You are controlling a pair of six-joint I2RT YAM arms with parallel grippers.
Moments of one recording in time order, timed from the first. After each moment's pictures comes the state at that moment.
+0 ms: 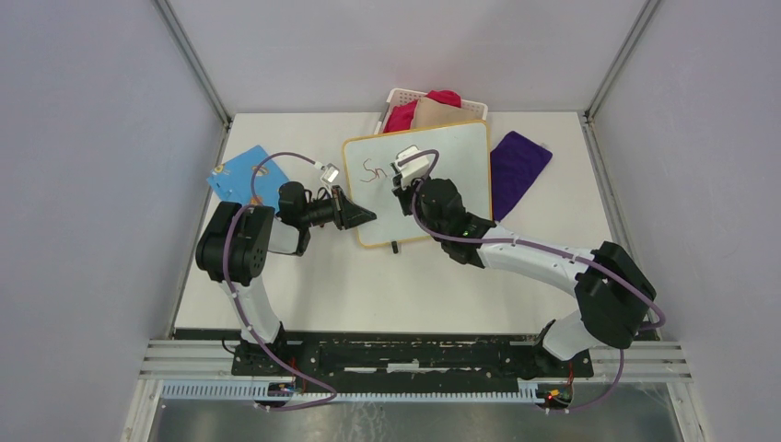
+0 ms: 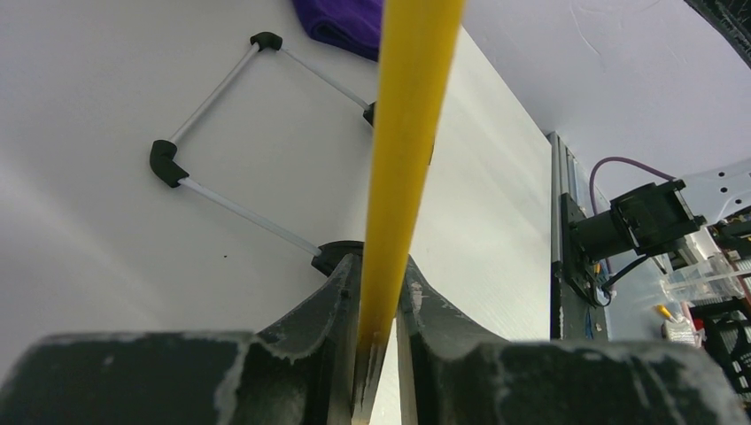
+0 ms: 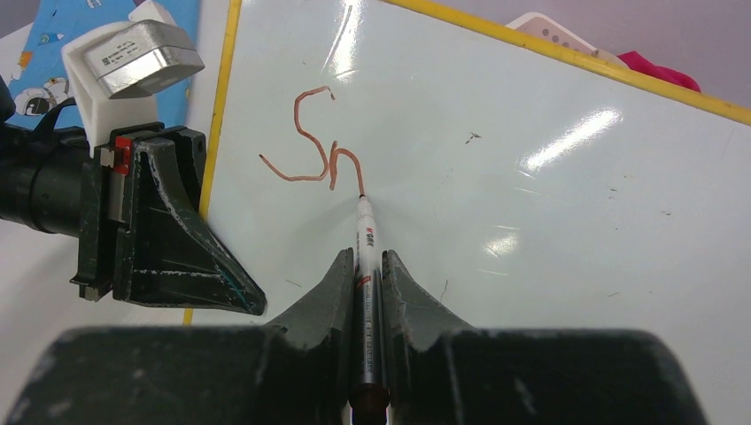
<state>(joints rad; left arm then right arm) -0.16 1.87 0.63 1.05 1.05 -0.53 0.87 1.52 0.99 0.36 0.37 -0.06</state>
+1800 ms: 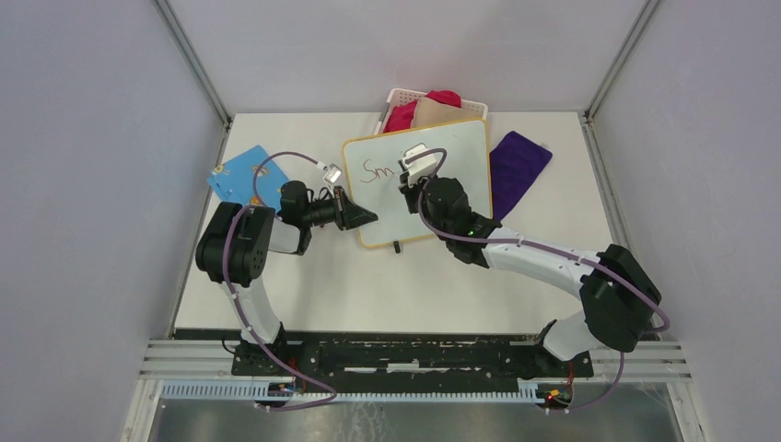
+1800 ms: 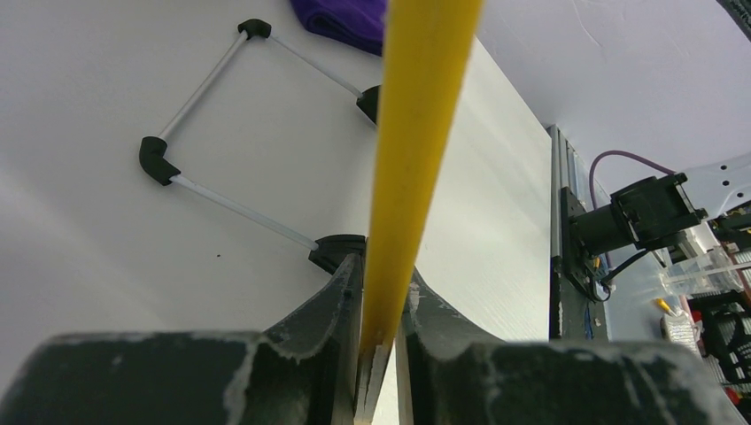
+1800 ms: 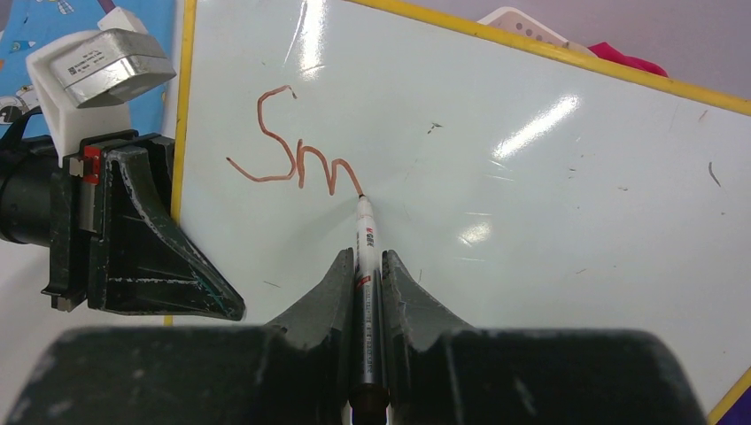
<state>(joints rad) -0.17 1.87 0.64 1.01 1.05 -0.50 0.85 1.49 0.97 0.36 0.38 -0.06</state>
